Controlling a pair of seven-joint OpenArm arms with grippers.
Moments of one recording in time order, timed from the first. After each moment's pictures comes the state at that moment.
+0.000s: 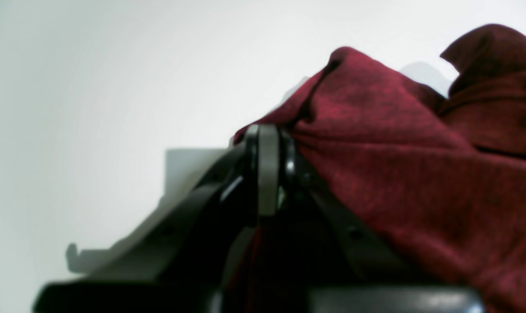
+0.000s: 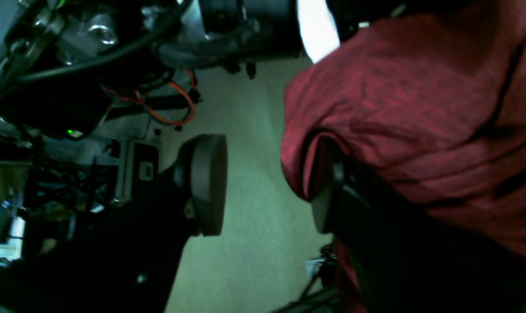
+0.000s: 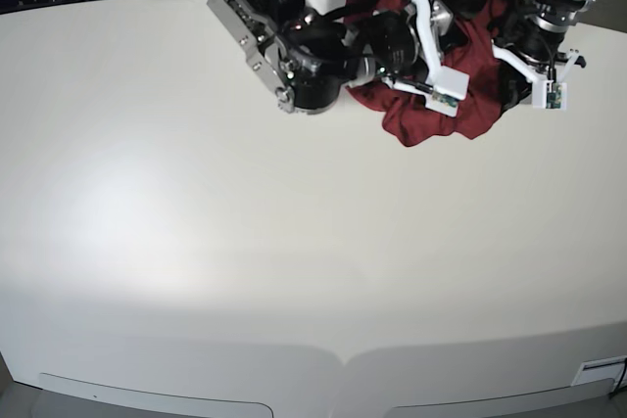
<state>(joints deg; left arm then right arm) 29.7 -10.8 -9.3 101.0 -15.8 -12.0 19.3 1.4 -1.0 -36.6 95.2 54.8 36.1 -71.6</state>
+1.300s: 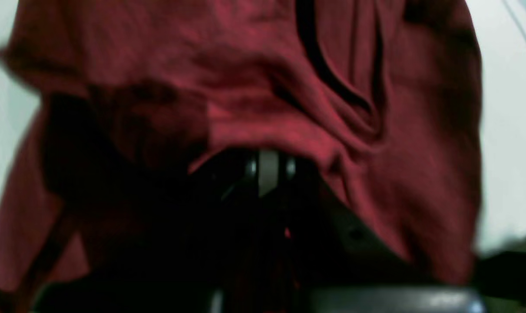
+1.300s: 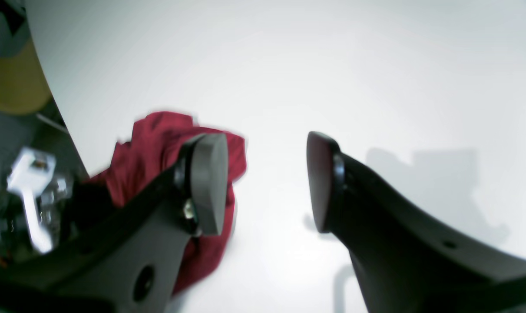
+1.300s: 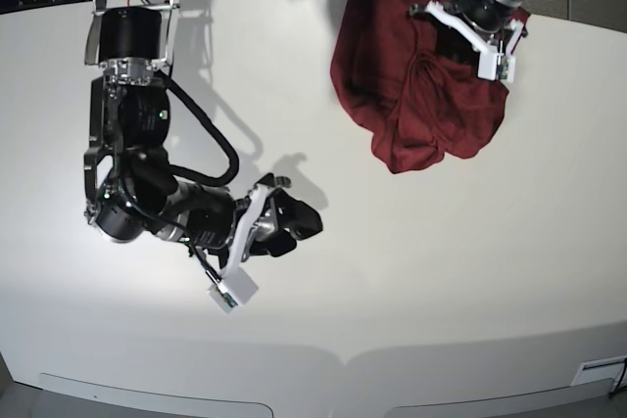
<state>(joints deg) 30.1 -4.2 -6.1 94.9 -16.8 -16.3 22.6 14.6 5.8 1.3 95.2 48.9 36.1 -73.2</state>
